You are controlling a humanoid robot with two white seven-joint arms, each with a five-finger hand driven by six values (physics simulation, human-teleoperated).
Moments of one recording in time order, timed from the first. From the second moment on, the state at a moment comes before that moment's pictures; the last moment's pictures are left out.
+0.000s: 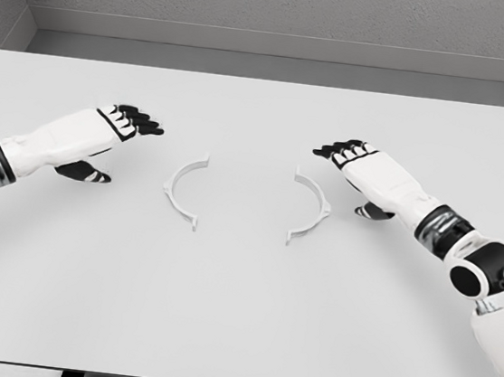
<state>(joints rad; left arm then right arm) -0.44 0.80 -0.55 -1.39 -0.50 -0.61 -0.09 -0.27 -0.47 0.33 -1.62 0.77 -0.27 0.38</state>
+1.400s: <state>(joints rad) -0.48 0.56 -0.56 -1.23 -0.51 -0.61 -0.09 -0.33 -0.40 0.42 -1.57 0.77 -0.22 0.38</state>
